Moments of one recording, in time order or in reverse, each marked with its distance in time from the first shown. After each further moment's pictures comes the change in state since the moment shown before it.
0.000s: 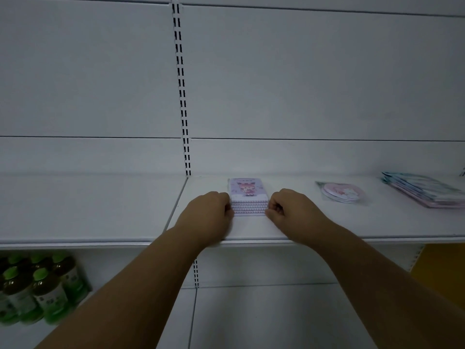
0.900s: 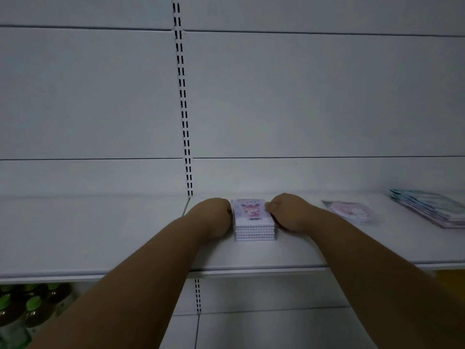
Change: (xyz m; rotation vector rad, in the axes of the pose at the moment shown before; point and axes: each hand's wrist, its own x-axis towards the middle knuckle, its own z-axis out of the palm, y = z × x) left_hand 0.063 -0.011 -0.012 0.067 -0.293 -0.115; right_hand 0.068 0.004 -0.006 0.137 -0.229 0.249
